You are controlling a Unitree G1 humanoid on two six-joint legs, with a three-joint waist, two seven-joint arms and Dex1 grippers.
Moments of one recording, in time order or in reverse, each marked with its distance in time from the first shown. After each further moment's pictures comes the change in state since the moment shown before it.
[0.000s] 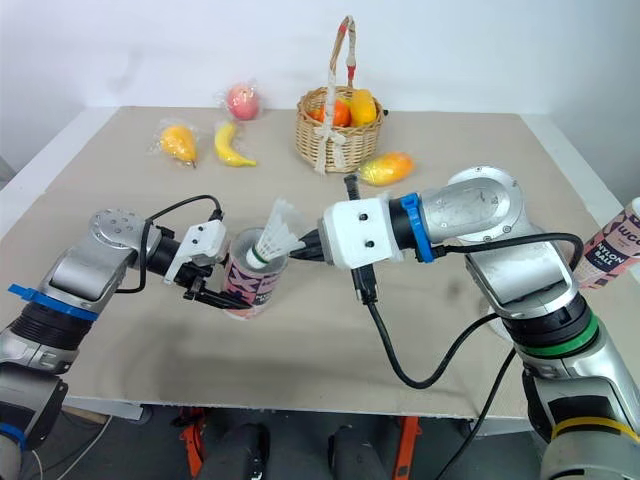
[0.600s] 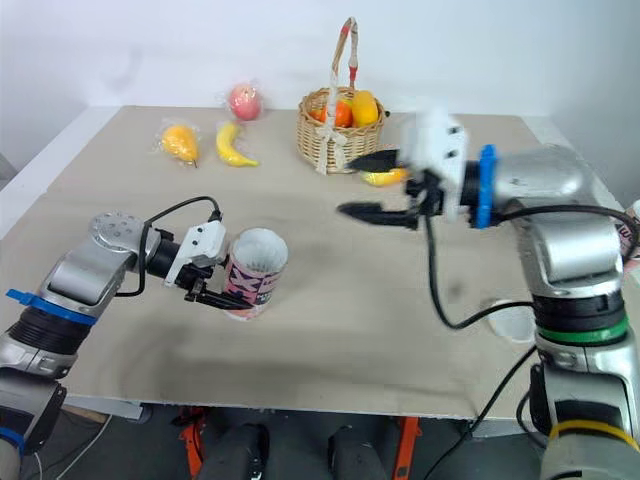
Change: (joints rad) left arm 0.033 0.001 0.015 -0.041 -0.012 0.029 0.033; right arm 0.106 -0.010 -0.341 0.273 0.118 0.213 -0.139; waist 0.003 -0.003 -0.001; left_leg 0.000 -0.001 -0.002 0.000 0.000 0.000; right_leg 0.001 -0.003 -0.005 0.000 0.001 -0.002
